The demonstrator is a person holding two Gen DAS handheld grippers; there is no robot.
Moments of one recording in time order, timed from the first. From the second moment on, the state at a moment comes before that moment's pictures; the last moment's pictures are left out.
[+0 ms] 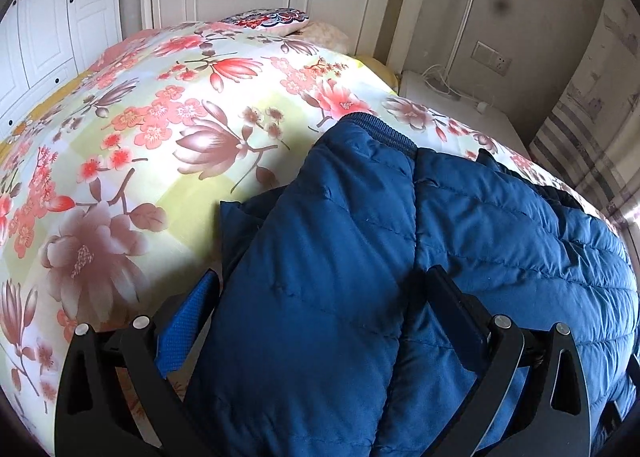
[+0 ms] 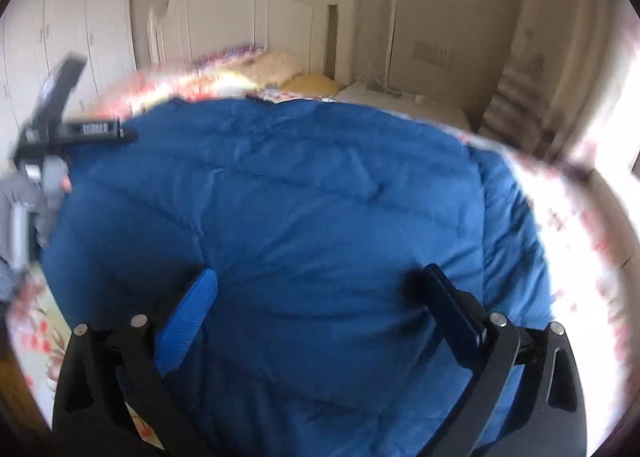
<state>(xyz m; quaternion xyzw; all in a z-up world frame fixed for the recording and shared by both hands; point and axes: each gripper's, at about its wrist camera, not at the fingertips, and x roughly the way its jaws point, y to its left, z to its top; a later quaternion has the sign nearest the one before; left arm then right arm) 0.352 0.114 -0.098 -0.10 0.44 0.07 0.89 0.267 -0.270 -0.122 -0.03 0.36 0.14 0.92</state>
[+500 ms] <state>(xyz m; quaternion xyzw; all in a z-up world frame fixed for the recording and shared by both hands) 0.254 0.002 -0.052 0.04 0.39 -0.03 0.92 0.204 -0.341 -0.097 0.08 0.37 0.10 0.92</state>
